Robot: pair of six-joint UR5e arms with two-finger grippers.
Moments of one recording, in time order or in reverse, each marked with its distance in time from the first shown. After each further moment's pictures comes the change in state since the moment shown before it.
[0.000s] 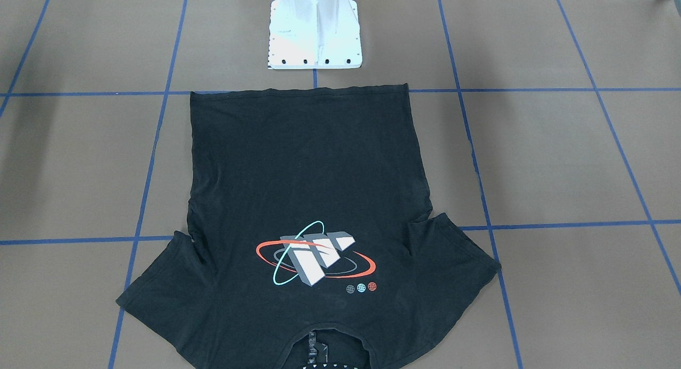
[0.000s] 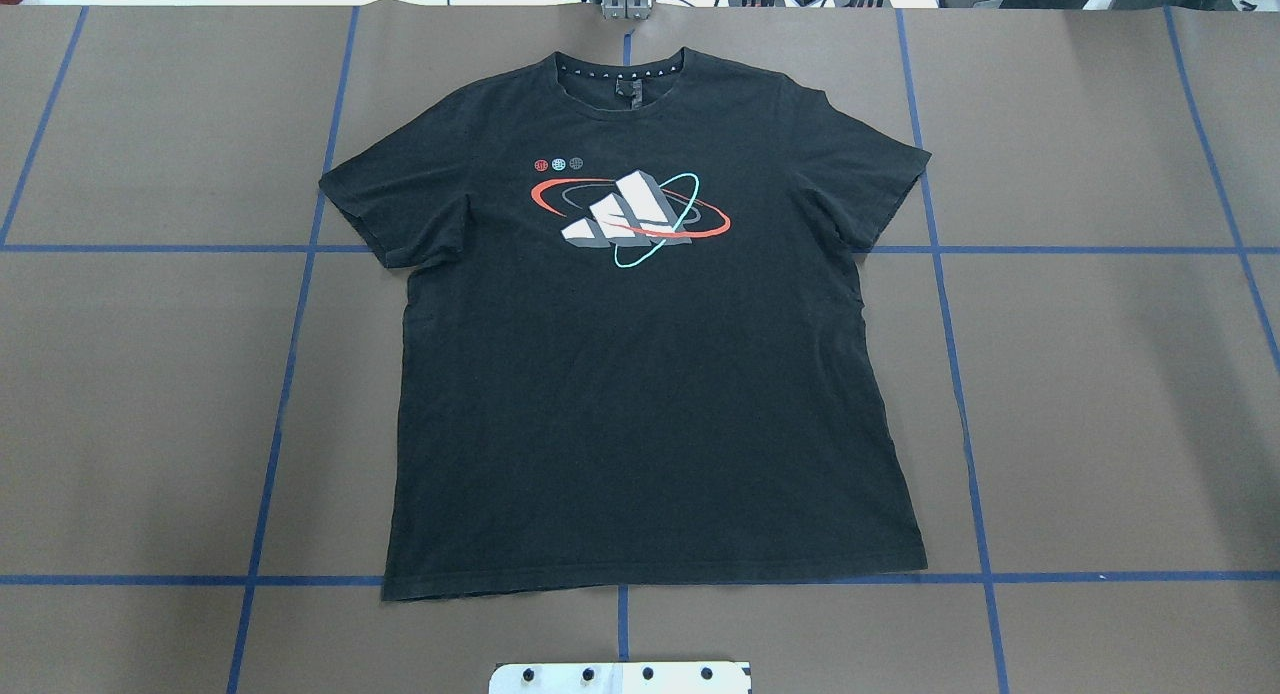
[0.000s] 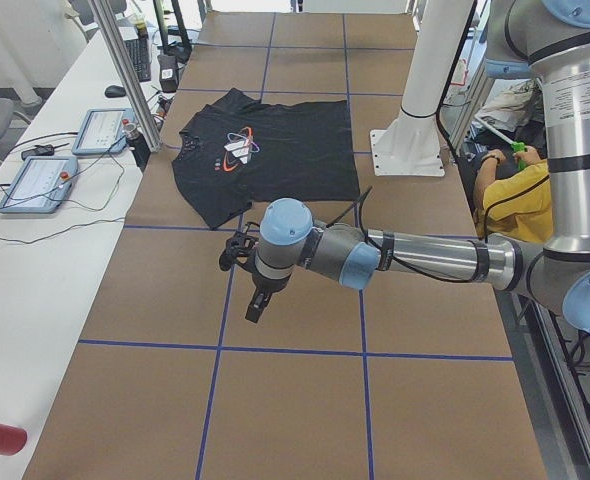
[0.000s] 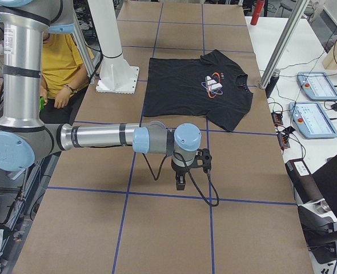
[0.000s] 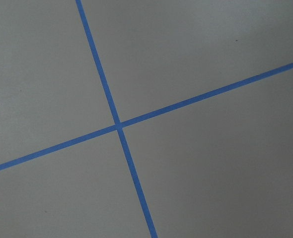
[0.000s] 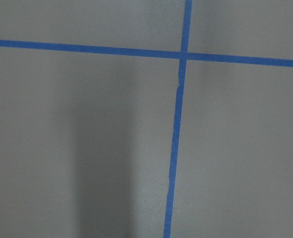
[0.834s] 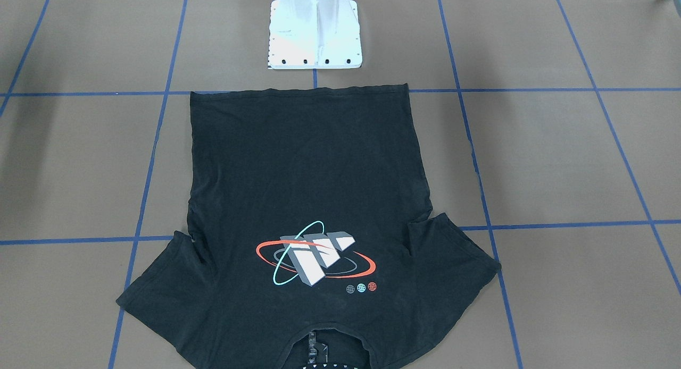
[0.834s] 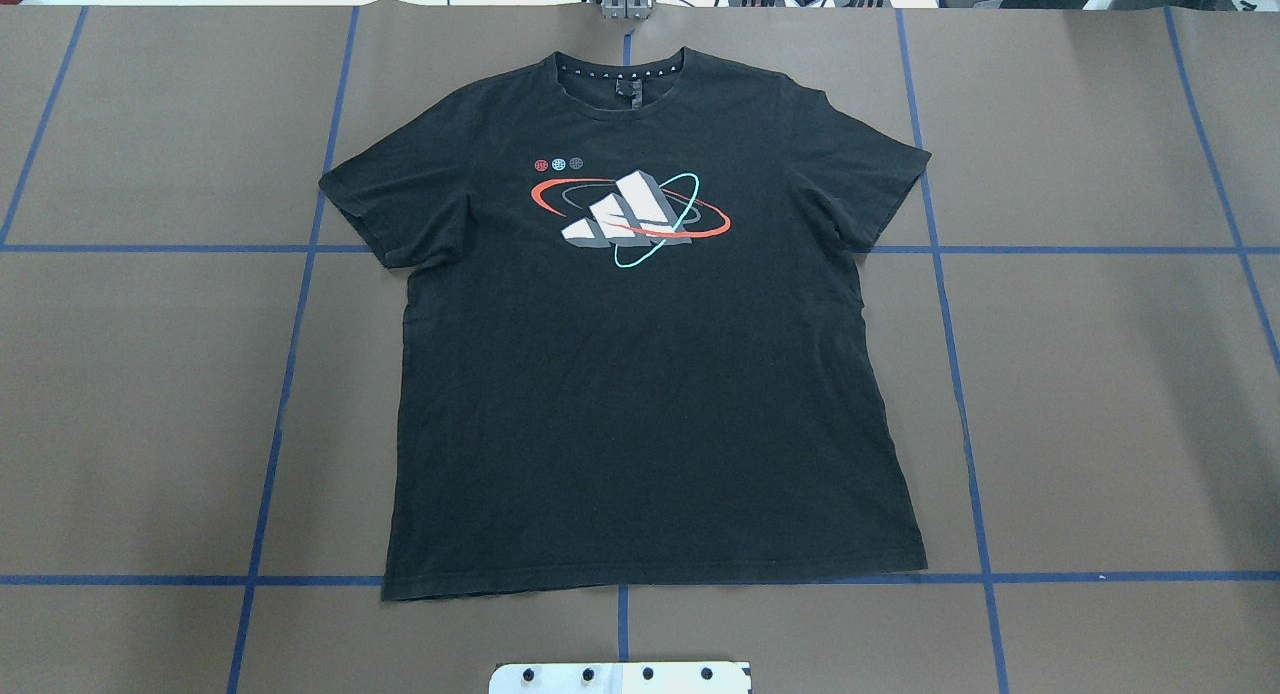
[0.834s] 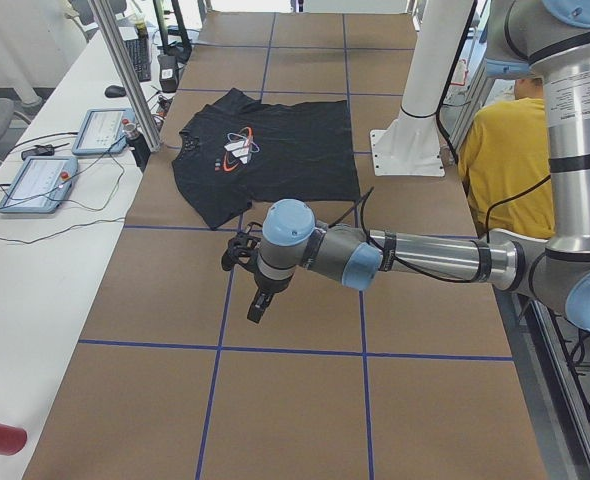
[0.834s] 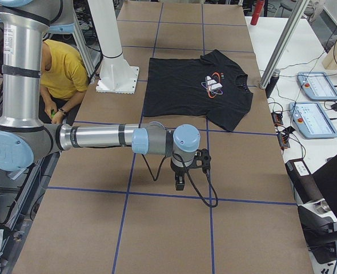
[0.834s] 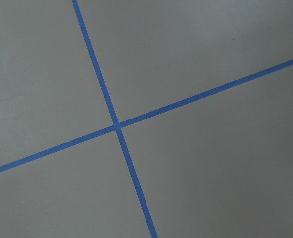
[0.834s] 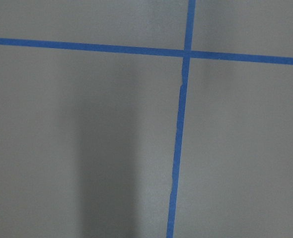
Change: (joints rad) left arm 0.002 0.012 -0.004 -0.007 -0.002 0.007; right arm -0.002 -0.008 0.000 0.011 0.015 0.000
